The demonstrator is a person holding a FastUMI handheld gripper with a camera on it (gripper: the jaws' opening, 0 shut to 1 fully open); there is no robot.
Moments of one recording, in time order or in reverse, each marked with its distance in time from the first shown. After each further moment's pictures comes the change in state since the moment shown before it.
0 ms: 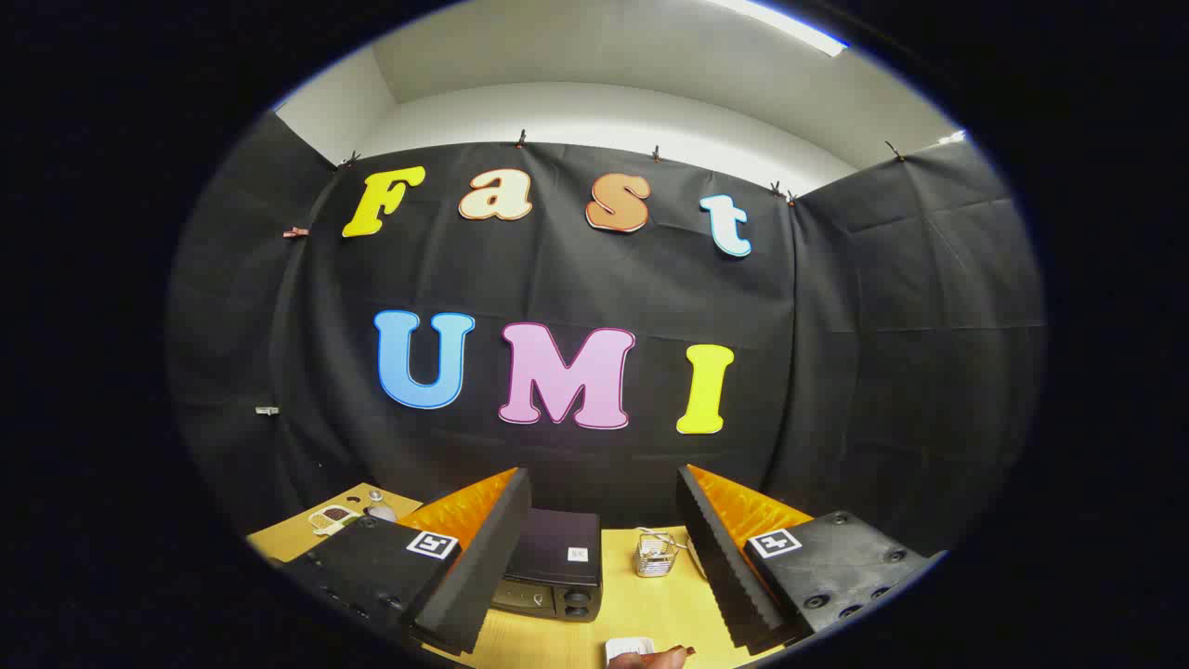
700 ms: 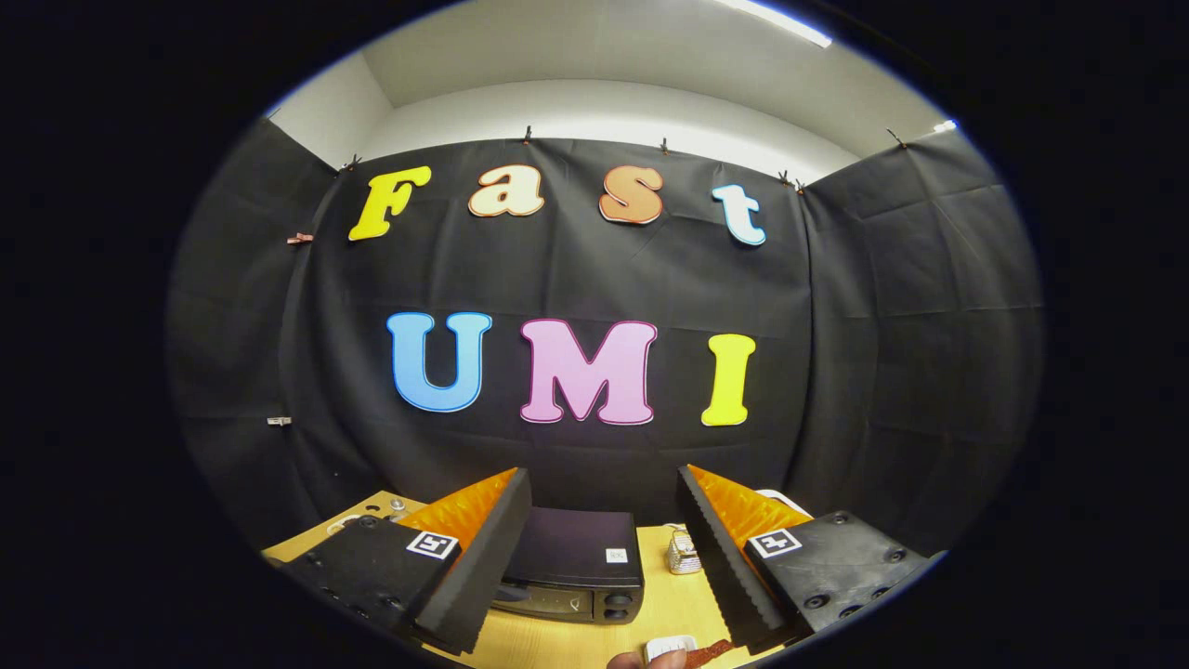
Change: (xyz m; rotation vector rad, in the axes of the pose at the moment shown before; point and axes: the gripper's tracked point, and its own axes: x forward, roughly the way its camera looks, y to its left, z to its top) arm 0.017 0.044 -0.015 0.033 0.014 0.029
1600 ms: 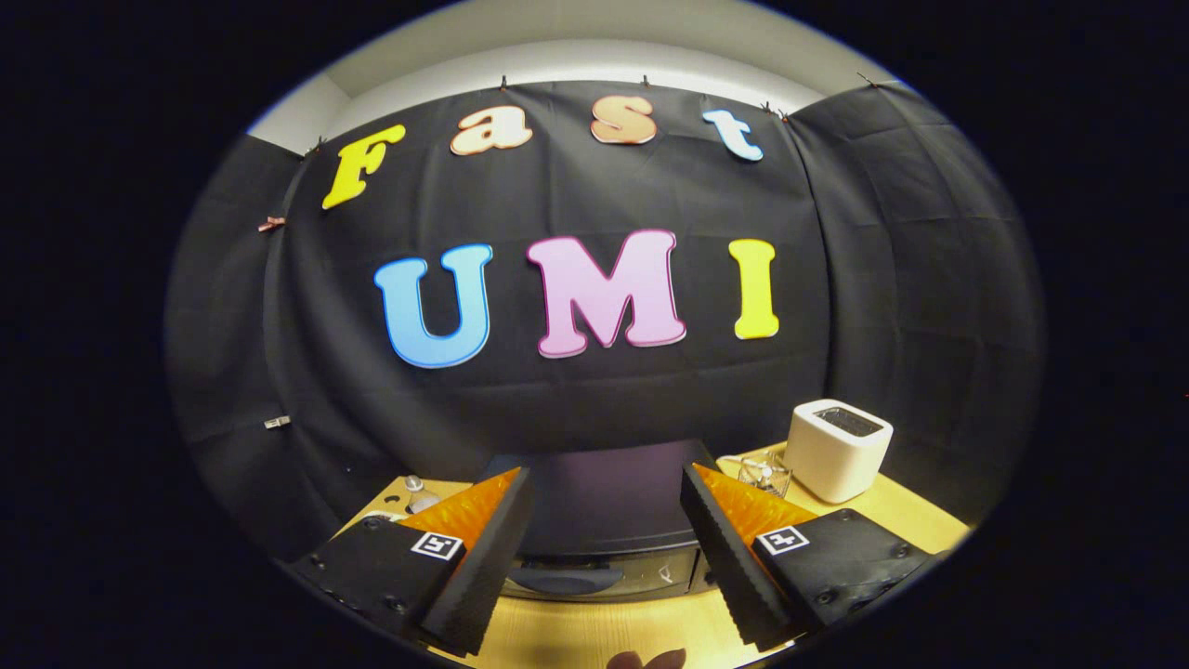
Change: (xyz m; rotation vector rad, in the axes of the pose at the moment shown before) arm 0.059 0.087 -0.151 0.134 0.215 -0.037
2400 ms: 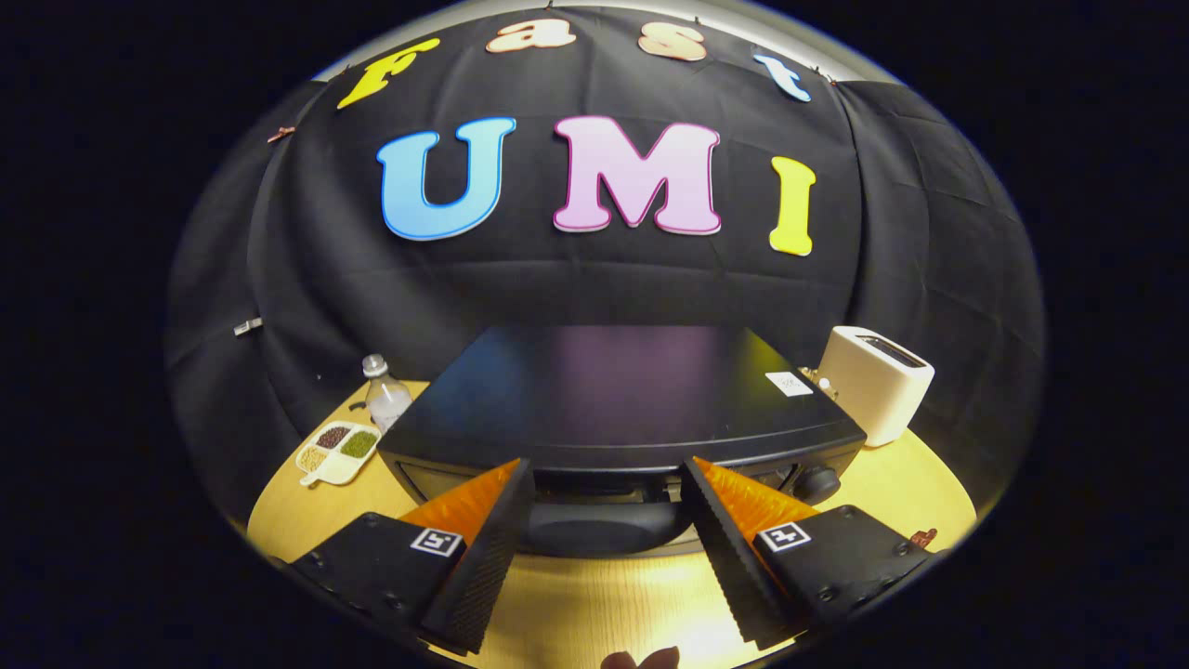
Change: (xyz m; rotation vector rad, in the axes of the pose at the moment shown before) arm 0.043 0.027 -0.117 -0.098 0.224 -0.024
